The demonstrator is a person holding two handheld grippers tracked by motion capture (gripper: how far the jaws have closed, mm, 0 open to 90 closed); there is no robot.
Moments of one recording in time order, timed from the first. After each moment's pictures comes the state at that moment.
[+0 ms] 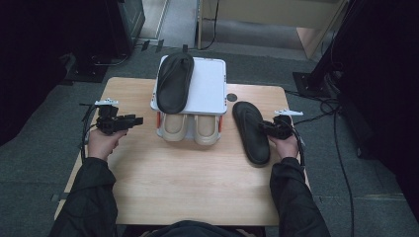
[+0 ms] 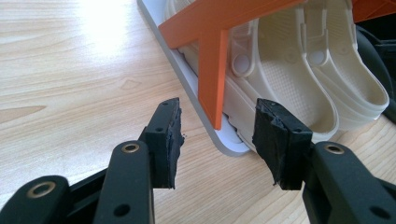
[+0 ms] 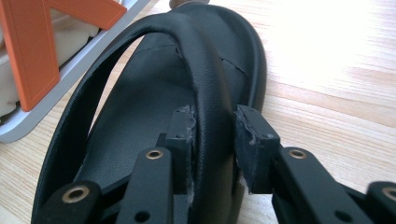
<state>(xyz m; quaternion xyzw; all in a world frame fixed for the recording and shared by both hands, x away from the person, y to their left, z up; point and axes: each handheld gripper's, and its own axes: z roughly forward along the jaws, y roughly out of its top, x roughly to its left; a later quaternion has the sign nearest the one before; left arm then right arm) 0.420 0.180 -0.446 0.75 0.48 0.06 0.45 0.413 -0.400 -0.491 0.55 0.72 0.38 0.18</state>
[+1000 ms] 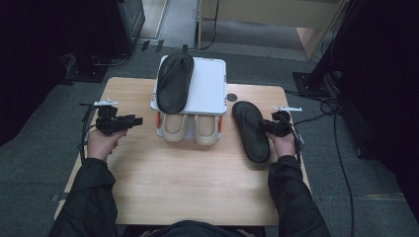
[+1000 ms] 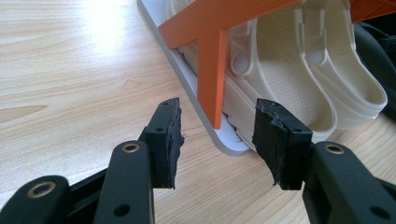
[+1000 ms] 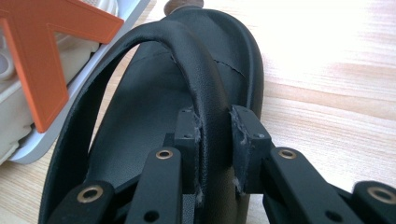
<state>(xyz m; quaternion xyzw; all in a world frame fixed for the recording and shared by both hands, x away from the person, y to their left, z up) 0.419 0.180 -0.446 0.75 0.48 0.06 0.45 0.413 -0.387 -0.469 0.59 0.70 0.36 0.17</state>
